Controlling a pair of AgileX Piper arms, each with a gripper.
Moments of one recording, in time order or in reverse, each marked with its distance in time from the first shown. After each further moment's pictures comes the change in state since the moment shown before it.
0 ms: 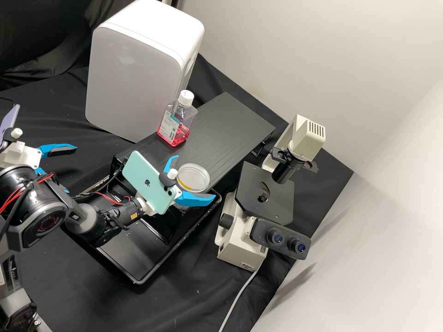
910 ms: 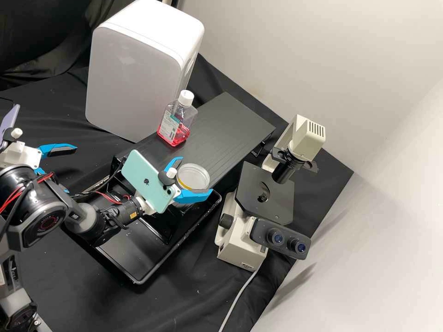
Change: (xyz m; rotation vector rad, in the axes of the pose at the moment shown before) left arm 0.000 0.000 0.000 0.000 0.000 0.000; right arm 0.000 -0.002 -0.002 0.002 0.004 -0.004
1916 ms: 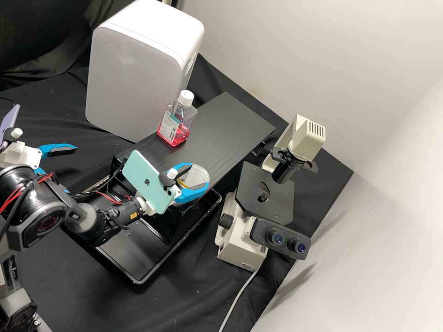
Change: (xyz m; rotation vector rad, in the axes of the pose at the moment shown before) left arm 0.000 0.000 0.000 0.000 0.000 0.000; right arm 0.000 0.001 0.001 0.005 -0.008 0.008
